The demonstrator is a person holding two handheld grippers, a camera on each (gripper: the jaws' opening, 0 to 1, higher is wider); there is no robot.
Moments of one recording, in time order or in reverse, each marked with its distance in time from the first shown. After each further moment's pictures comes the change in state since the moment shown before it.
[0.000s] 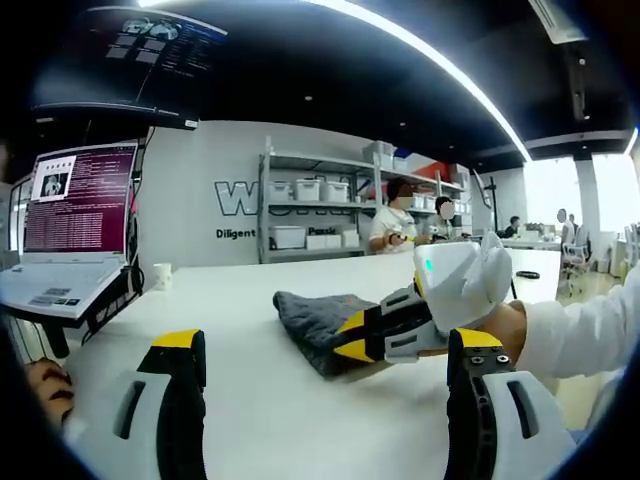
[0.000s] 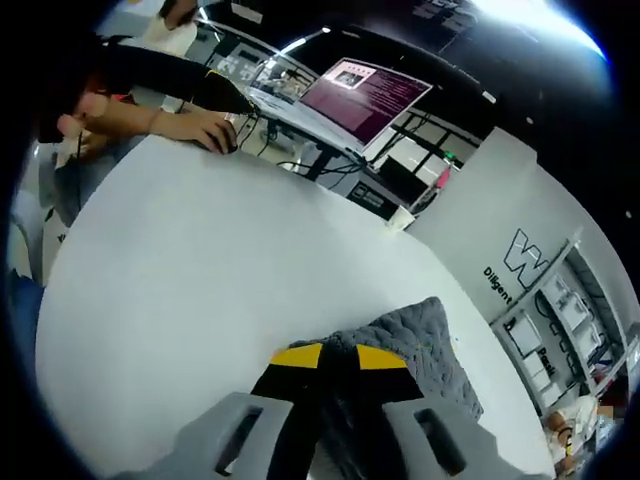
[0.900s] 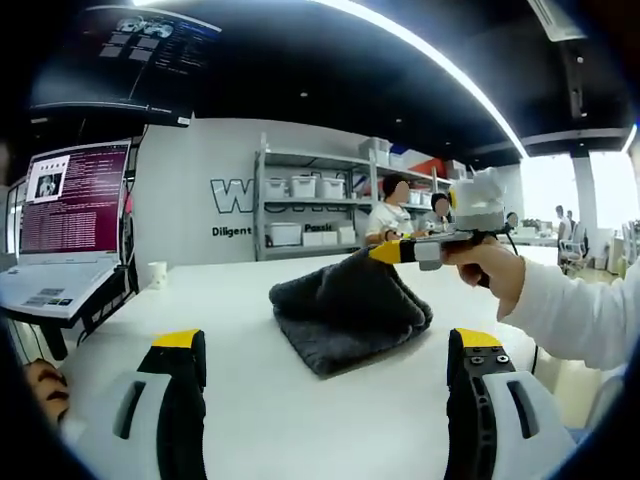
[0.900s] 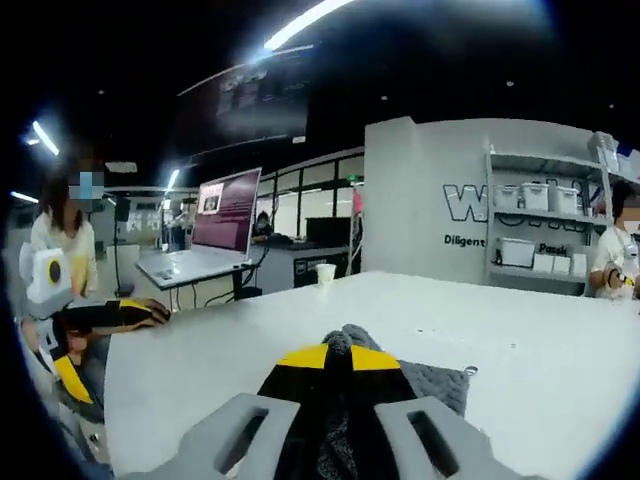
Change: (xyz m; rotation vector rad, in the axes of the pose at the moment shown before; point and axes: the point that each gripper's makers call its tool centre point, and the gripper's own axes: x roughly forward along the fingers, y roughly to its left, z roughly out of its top) left arm 0.006 -0.007 -0.004 0.008 0.016 -0.016; right arm -0.075 -0.129 0.002 0.670 -0.324 -0.175
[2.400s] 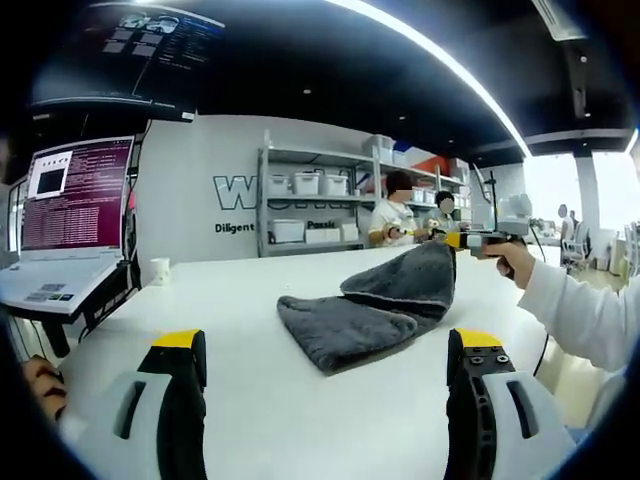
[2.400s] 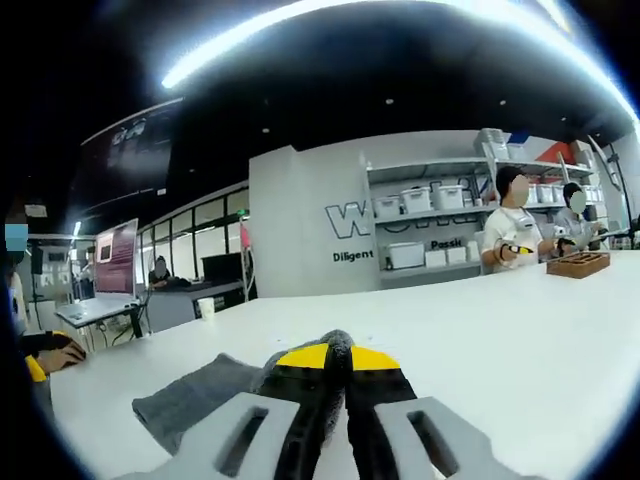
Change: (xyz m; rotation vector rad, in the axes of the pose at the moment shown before) left arm 0.002 0.006 -0.004 -0.004 0.013 0.012; right arm -0.117 -0.175 -0.020 0.145 -0.124 -0.471
